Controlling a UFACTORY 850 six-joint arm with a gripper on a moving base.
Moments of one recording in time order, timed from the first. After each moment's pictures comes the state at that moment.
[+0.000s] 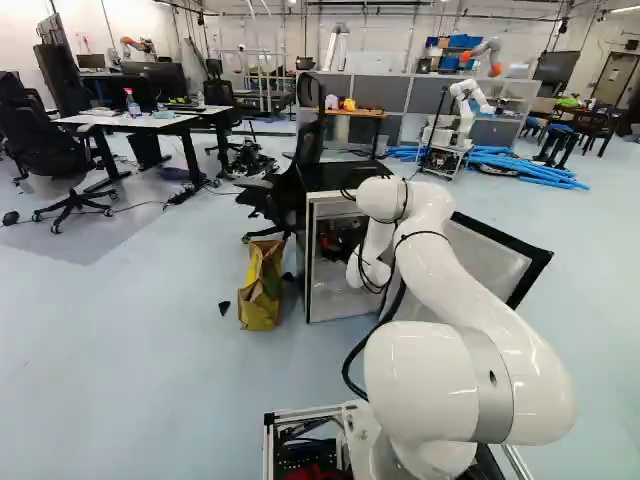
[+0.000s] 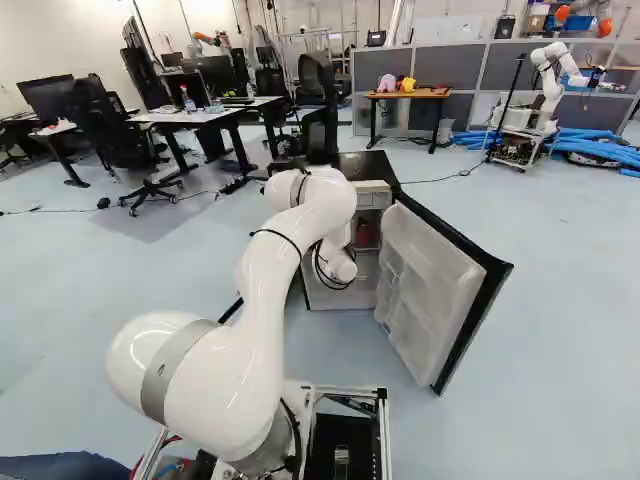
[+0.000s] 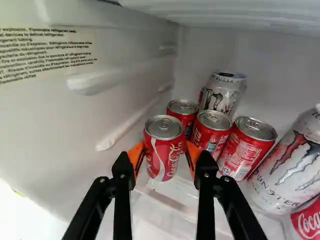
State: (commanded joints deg) arm -13.1 -84.0 -89.2 -40.7 70.7 0.0
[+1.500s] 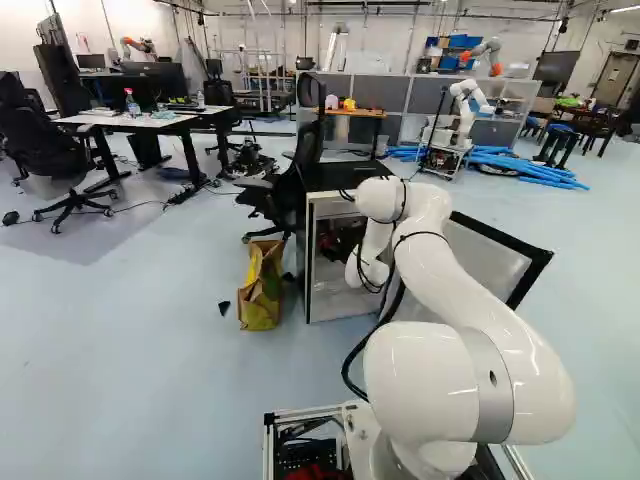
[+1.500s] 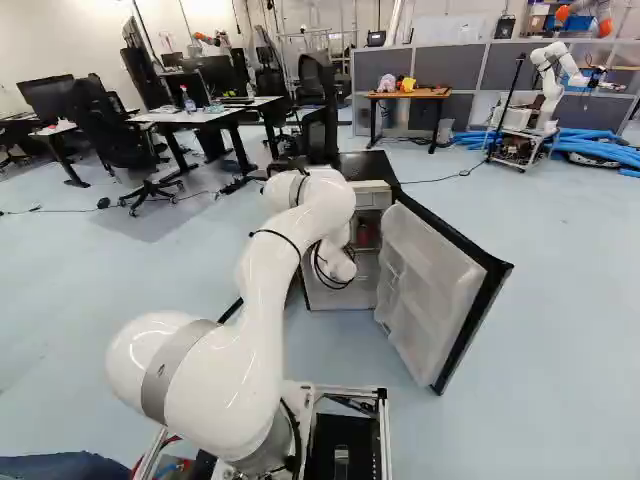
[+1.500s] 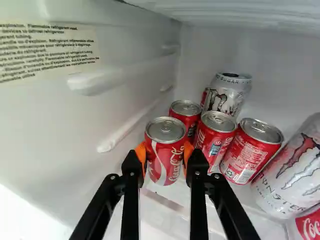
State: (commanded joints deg) arm -12.9 -83.5 -88.3 -40.7 70.5 0.0
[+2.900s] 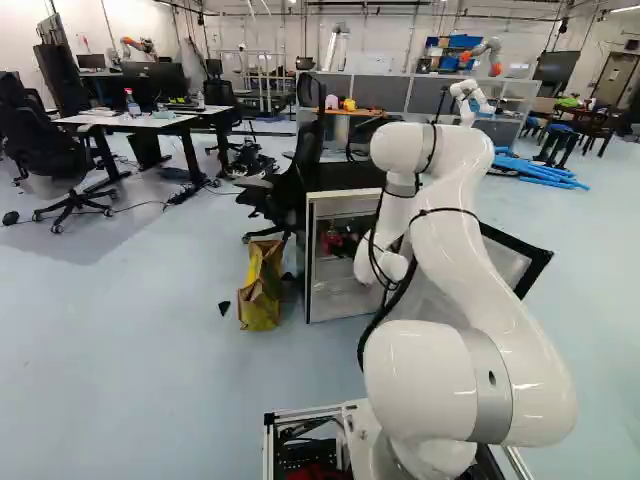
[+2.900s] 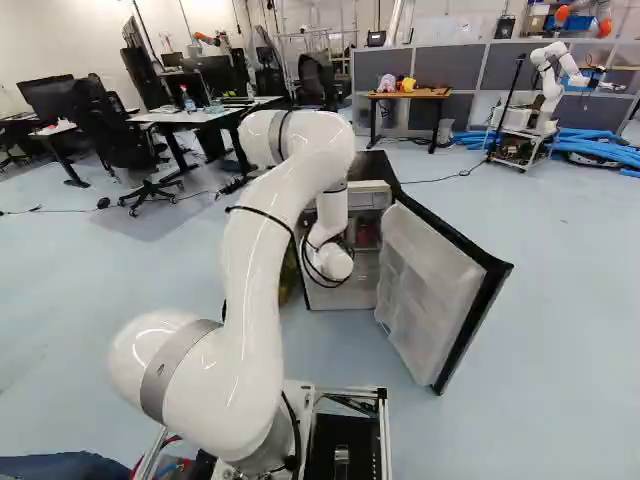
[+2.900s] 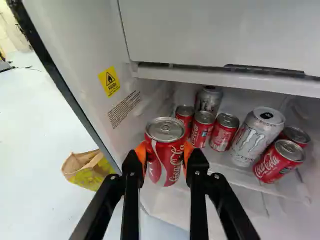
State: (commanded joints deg) arm -15.1 -59.6 -56.6 -36.9 70.5 0.0
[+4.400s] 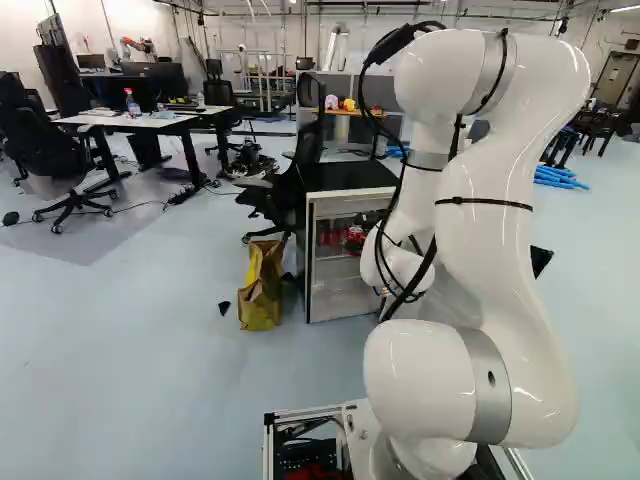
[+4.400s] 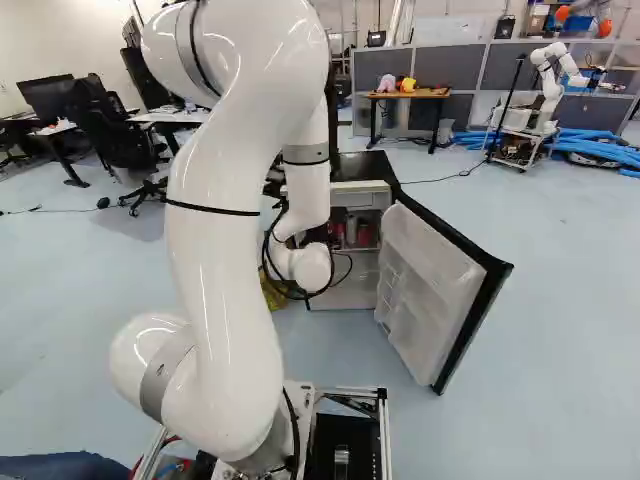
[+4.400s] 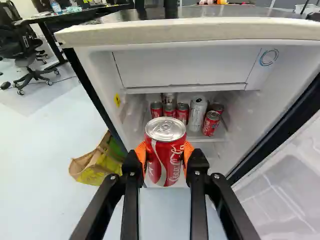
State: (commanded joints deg) arm -16.5 -32.1 -25.9 -21.4 70.5 0.0
